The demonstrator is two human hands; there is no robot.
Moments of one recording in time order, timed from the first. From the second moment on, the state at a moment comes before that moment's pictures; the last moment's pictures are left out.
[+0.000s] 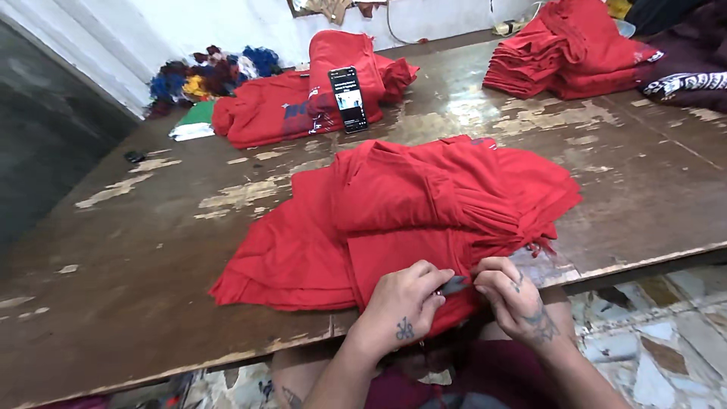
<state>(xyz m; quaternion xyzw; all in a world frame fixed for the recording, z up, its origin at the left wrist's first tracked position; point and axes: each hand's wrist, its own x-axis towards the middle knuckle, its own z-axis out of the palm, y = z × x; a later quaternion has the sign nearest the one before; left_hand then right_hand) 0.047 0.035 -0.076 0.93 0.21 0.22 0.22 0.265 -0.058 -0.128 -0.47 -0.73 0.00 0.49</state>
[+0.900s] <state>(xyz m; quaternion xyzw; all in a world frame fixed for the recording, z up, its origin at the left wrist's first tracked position) 0.085 0.078 -0.061 0.61 0.32 0.38 0.62 0.276 -0.008 -0.106 -0.30 -0.60 0.44 0.60</state>
